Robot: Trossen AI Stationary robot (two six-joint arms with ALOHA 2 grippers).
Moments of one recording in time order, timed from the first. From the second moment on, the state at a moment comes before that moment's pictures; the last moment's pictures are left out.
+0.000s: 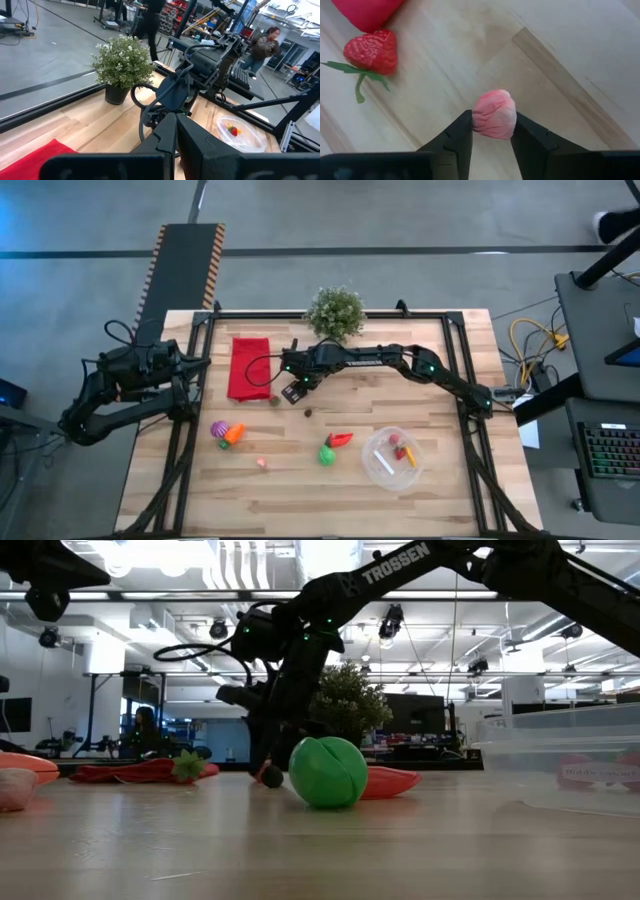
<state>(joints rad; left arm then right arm) 0.36 0.04 0.63 -0.77 -0.01 -0.36 -0.16 2.45 2.06 -0.81 -0.10 0.62</state>
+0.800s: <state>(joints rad) 0.36 0.04 0.63 -0.77 -0.02 -0.36 -0.07 2.28 2.15 -1.27 -0.07 0.54</state>
